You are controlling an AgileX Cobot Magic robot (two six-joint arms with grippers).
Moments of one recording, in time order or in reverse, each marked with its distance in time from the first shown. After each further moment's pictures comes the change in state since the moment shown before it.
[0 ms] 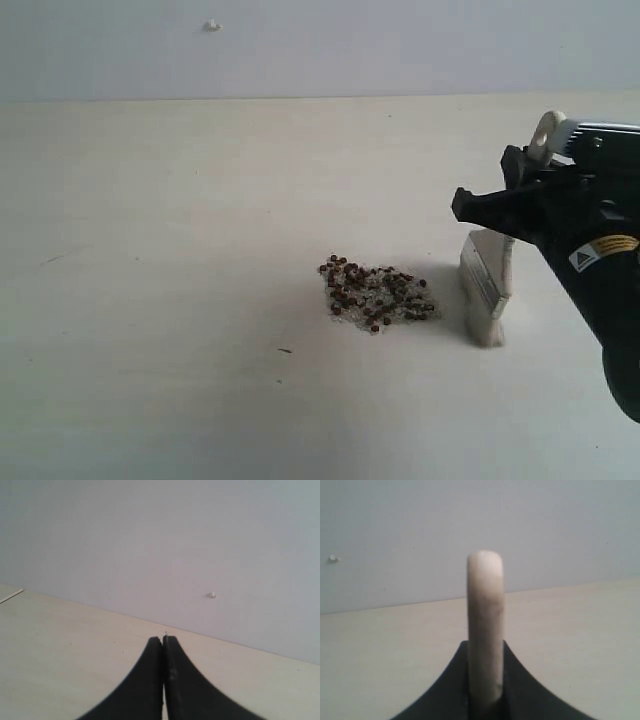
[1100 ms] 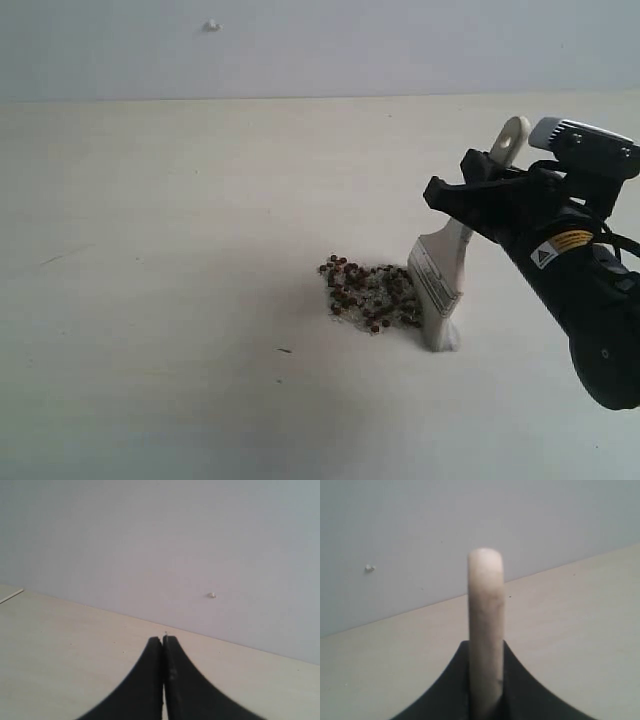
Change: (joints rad) left arm 0.000 0.000 0.000 0.000 0.000 0.000; right arm 0.000 0.093 -0.069 -0.098 -0.004 0.247
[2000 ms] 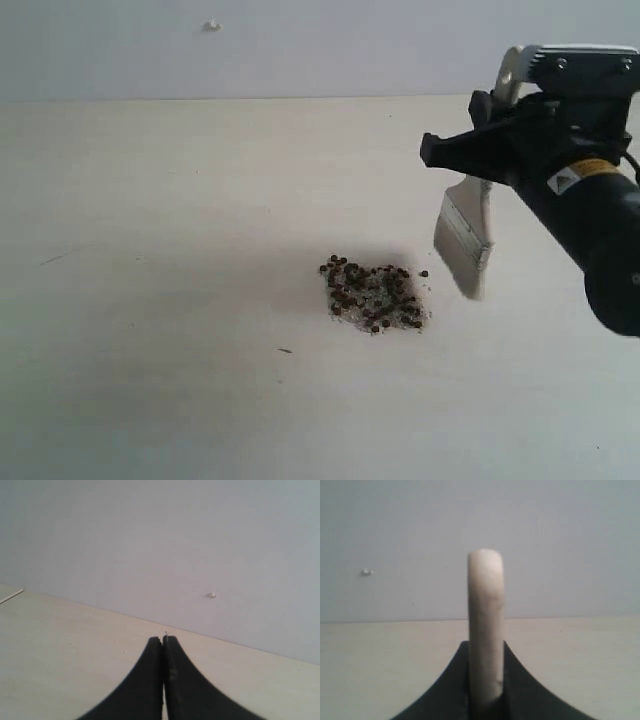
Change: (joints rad) left arm 0.000 0.000 0.000 0.000 0.000 0.000; right arm 0.002 -0.235 -0.100 0.082 0.279 -0.423
